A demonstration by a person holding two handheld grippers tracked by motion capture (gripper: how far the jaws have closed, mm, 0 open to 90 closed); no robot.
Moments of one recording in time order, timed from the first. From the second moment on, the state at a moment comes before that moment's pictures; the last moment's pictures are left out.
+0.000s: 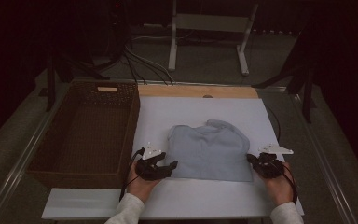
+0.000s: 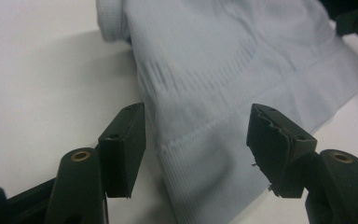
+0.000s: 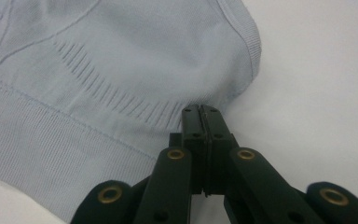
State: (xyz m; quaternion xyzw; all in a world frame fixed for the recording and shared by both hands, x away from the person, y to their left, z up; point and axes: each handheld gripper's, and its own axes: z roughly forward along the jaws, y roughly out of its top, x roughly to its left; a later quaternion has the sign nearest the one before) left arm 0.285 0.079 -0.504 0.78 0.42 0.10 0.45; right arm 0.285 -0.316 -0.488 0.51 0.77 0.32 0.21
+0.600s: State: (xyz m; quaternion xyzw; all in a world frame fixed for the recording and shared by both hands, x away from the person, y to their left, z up) left arm 0.288 0.076 -0.515 0.81 0.42 0.08 0.41; right arm 0.284 -0.316 -0.486 0.50 0.77 0.33 0.22
